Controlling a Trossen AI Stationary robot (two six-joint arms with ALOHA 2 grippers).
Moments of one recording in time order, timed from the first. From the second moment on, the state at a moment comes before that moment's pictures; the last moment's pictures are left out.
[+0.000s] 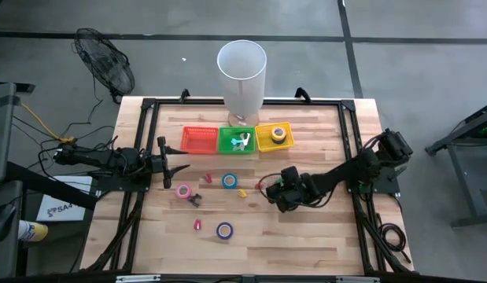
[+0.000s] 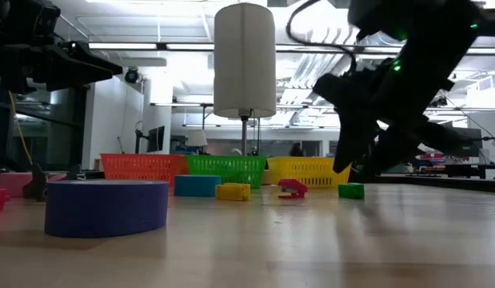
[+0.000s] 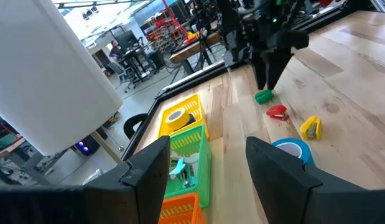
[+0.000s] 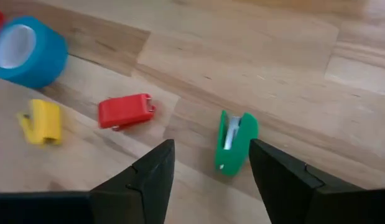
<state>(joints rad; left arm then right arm) -0.22 0.01 0.08 -0.11 -0.41 0.48 0.35 1.69 0.86 -0.42 0.54 1.50</state>
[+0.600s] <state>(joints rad) -0.22 0.01 0.08 -0.11 -0.41 0.47 0.24 1.69 0.86 -0.43 0.34 1.41</state>
